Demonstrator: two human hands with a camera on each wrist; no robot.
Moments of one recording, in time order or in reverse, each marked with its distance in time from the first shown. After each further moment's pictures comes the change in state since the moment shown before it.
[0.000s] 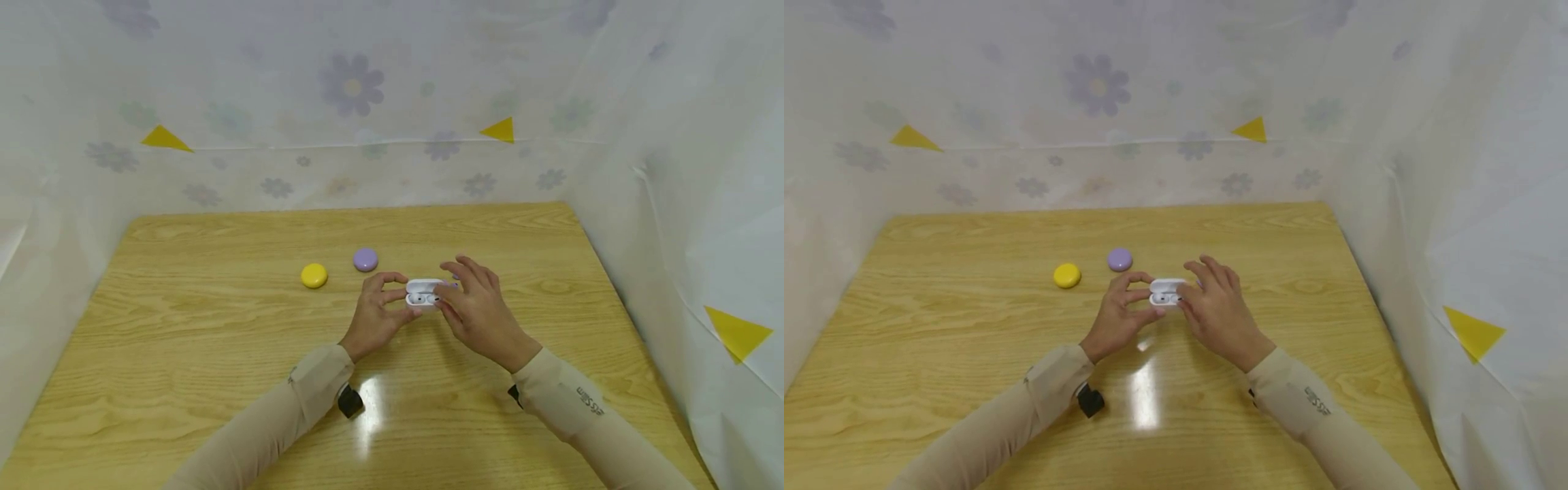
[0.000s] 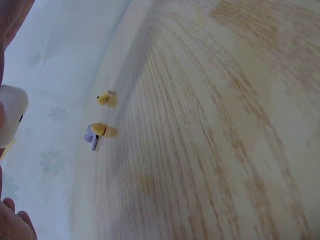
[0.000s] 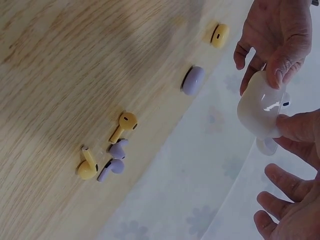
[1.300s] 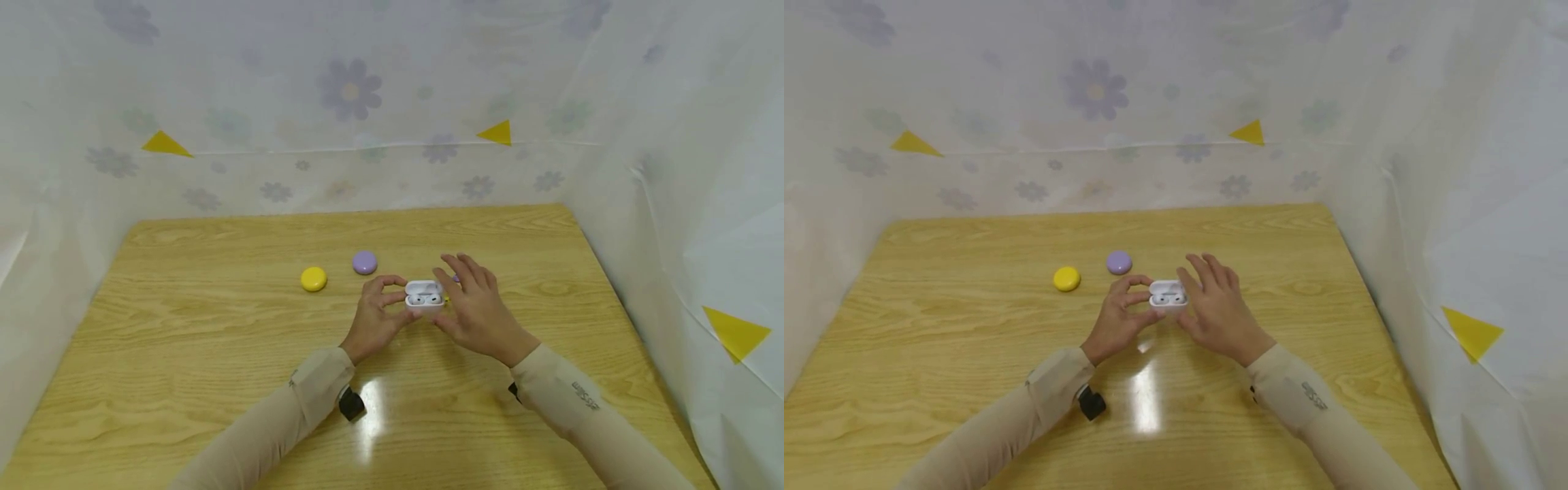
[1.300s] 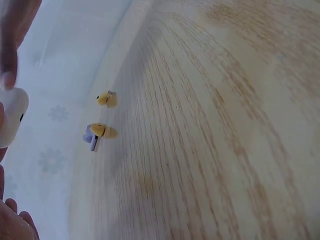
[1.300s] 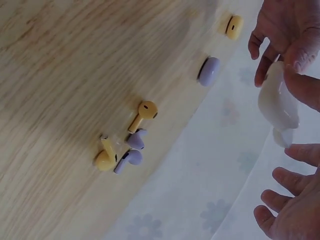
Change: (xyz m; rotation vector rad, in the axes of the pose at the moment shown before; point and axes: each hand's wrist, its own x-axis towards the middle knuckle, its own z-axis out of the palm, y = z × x) left_hand 0.001 -0.006 0.004 0.004 0.039 0.034; right_hand -0.002 0.010 0.004 0.003 -0.084 -0.003
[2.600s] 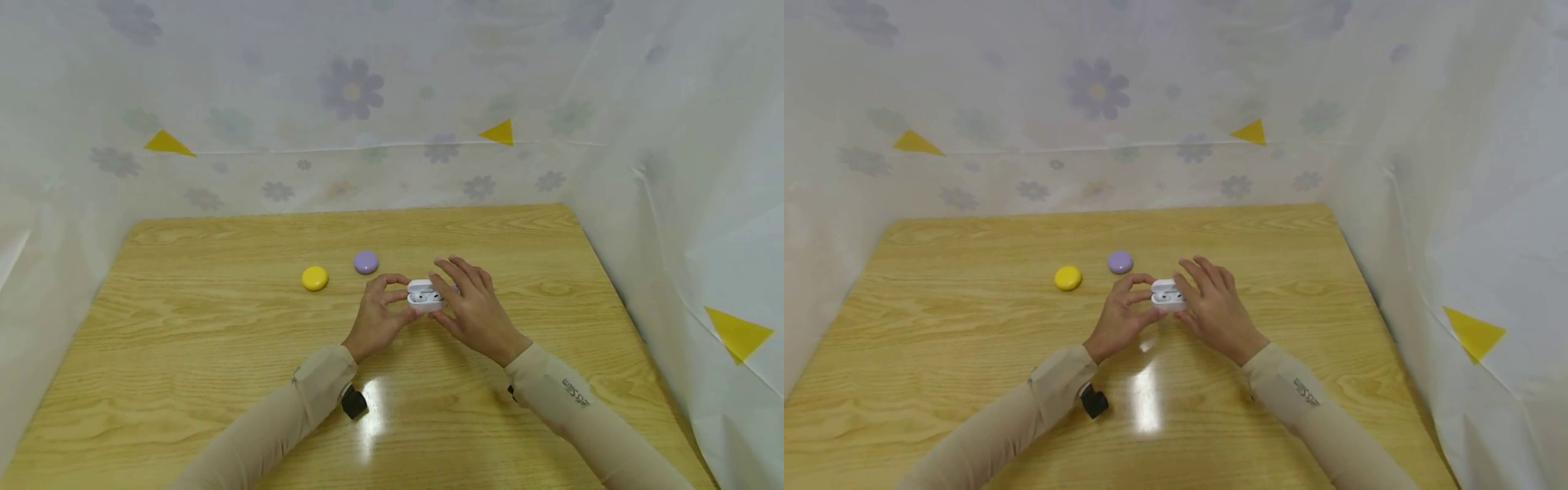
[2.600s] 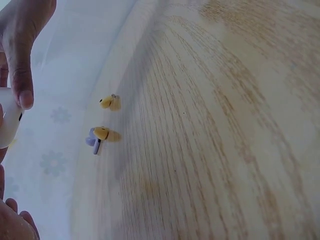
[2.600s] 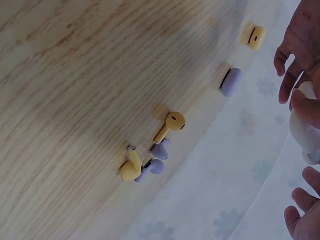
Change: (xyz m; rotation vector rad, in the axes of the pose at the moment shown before) left_hand 0.003 0.005 0.000 -0.128 -0.054 -0.155; right_hand -0.001 0.005 0.016 -0.077 0.137 -0.097
